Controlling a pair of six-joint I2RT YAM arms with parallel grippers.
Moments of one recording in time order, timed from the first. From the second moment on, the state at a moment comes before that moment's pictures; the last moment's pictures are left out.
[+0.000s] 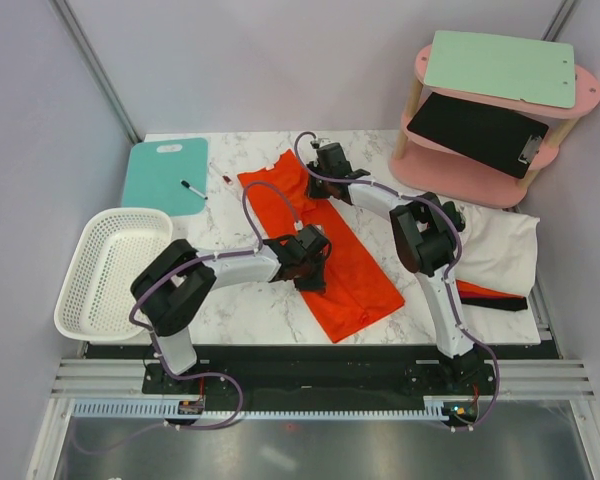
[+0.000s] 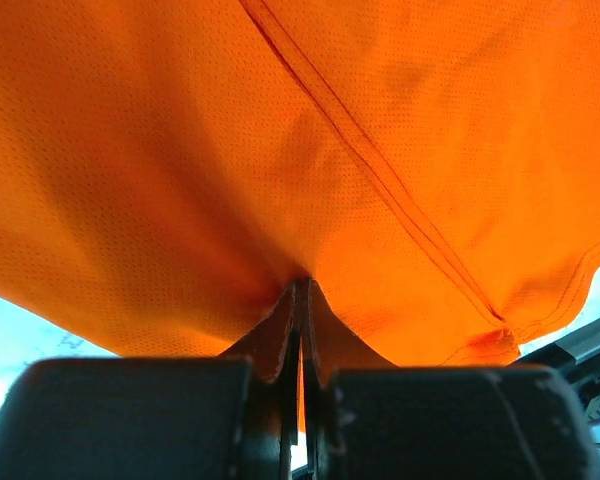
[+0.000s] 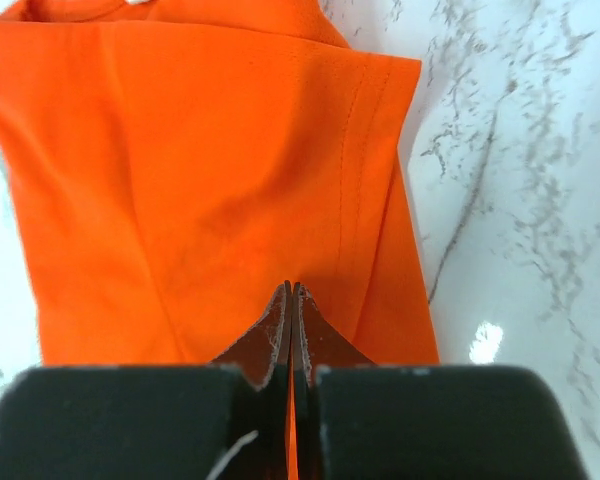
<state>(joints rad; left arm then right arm) -0.87 1.78 1.02 -0.28 0.04 -0.81 0.50 2.35 1.83 -0.15 -0.09 0.37</state>
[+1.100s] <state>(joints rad) -0.72 1.65 1.01 -0.63 -0.13 -0.76 0.38 2.37 1.87 -0.27 0.06 0.39</state>
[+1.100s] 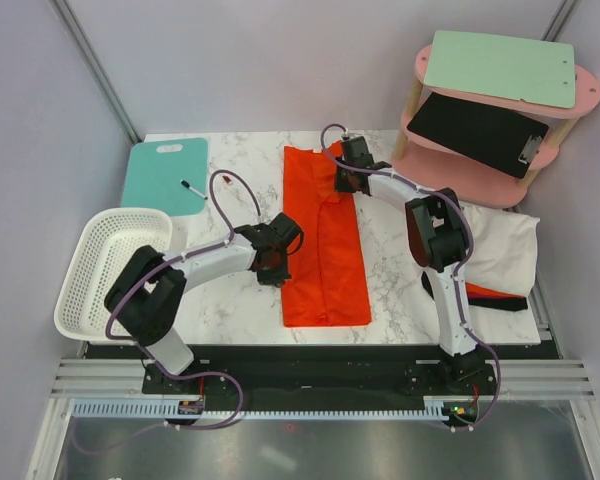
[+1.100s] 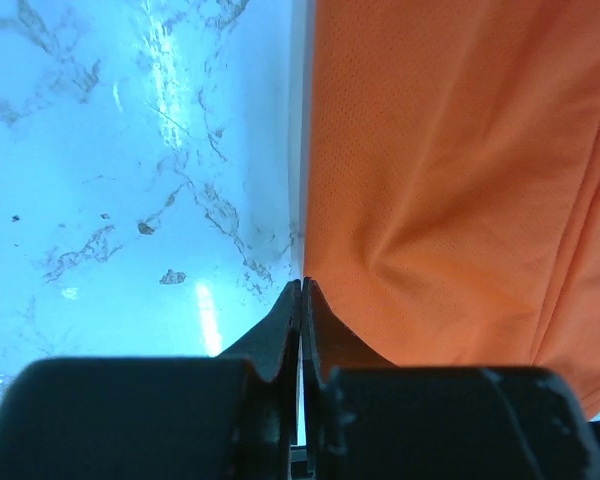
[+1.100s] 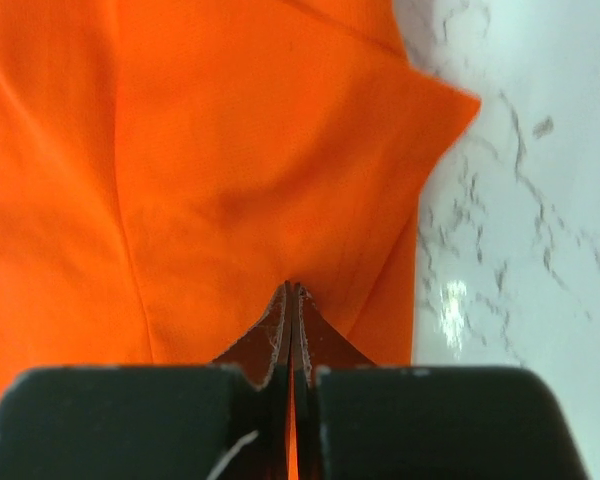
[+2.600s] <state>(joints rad) -0.78 1.28 0.55 -0.26 0.14 -0.84 0.39 1.13 0.43 -0.35 -0.48 0.65</state>
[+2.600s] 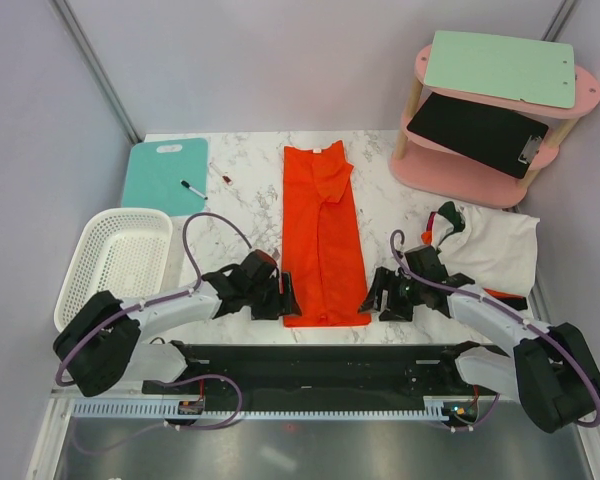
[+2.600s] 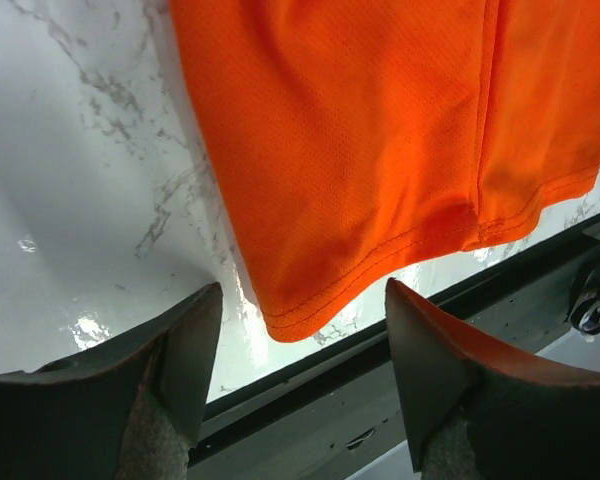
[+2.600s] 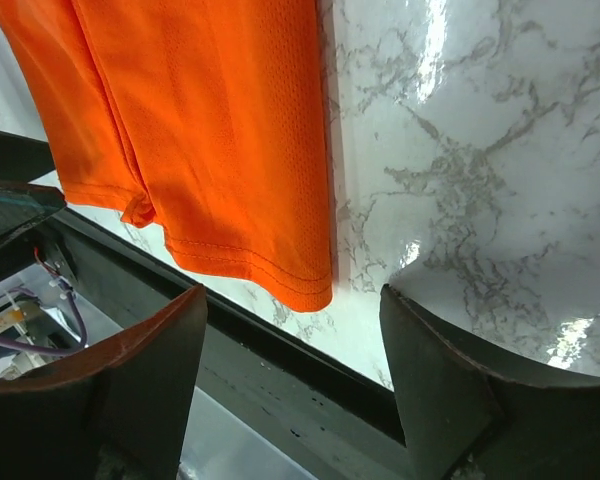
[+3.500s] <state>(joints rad) -0.83 1.35 0.61 -0.29 0.13 -0.88 0.39 0.99 0.35 -0.17 -0.47 0.72</state>
